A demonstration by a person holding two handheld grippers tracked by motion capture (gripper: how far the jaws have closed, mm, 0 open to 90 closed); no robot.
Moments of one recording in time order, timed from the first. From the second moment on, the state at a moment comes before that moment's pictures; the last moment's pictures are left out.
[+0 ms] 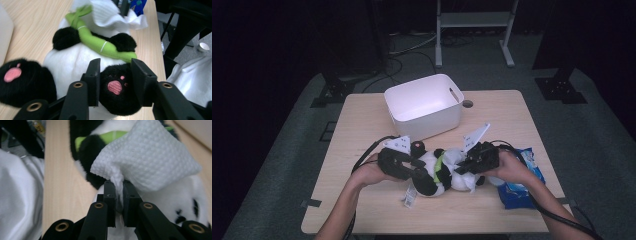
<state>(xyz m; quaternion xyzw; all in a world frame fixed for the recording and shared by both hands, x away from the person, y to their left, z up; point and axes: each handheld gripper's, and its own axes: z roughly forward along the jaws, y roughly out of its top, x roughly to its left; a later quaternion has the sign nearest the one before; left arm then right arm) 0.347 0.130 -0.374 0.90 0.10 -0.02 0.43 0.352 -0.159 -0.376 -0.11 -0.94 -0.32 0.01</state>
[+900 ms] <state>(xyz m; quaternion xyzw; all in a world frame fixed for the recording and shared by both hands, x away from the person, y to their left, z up) 0.342 0.139 -0.379 0.89 0.09 -0.04 0.45 0.364 -0.120 -0.370 -0.09 -0.95 -0.29 0.00</state>
